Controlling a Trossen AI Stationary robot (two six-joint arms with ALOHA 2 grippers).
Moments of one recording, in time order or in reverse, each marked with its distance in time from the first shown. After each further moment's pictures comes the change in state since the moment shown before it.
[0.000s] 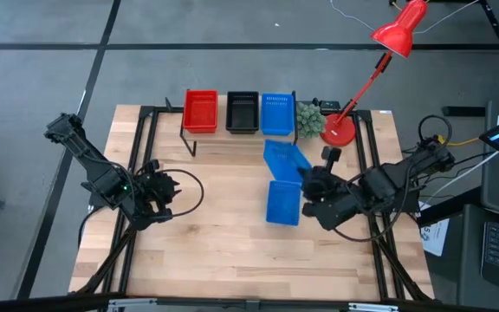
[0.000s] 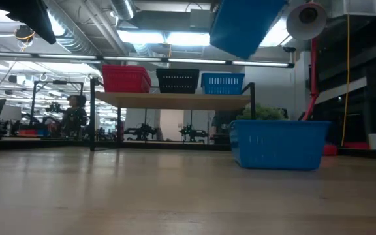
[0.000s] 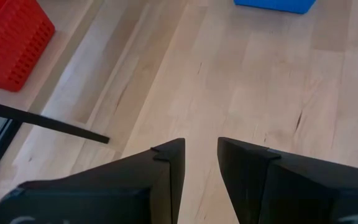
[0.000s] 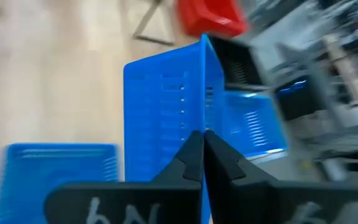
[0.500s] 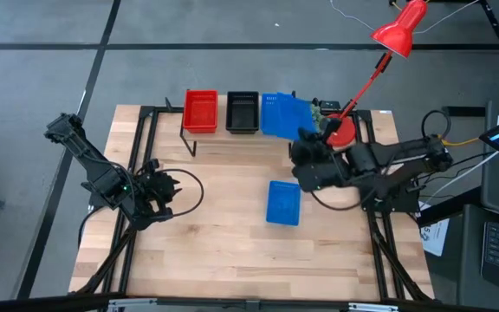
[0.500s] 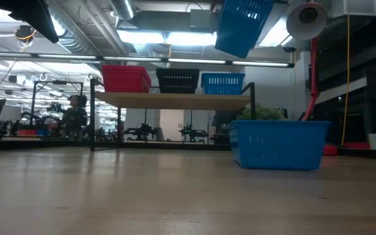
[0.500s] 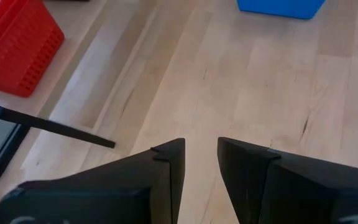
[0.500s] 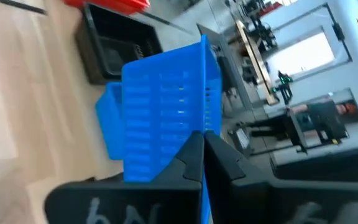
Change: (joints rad) left arm 0.000 0.000 0.000 -0.001 -0.030 0.008; right arm -0.236 0.001 -0.004 0.071 0.229 -0.261
